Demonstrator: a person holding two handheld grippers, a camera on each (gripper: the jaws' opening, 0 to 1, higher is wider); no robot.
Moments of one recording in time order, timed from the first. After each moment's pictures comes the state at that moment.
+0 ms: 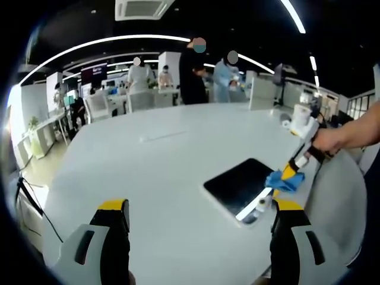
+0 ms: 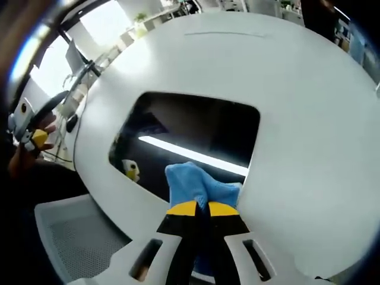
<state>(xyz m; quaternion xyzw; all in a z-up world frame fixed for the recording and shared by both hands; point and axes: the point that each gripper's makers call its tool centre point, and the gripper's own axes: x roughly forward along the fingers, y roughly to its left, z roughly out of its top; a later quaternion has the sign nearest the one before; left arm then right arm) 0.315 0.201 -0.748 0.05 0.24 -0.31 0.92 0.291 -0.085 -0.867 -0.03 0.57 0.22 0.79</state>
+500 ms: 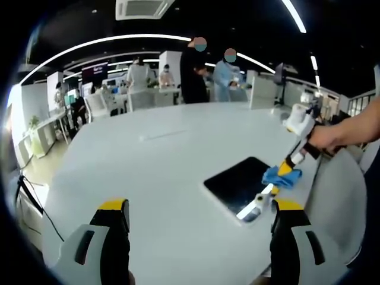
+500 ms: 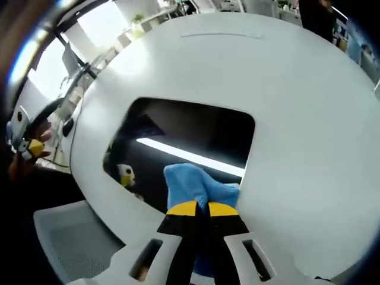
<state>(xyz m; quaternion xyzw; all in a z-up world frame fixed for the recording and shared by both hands) 0.312 0.203 -0.750 0.05 0.24 -0.30 0.92 0.309 -0.087 -0.868 -0.03 0.57 0.21 0.79</state>
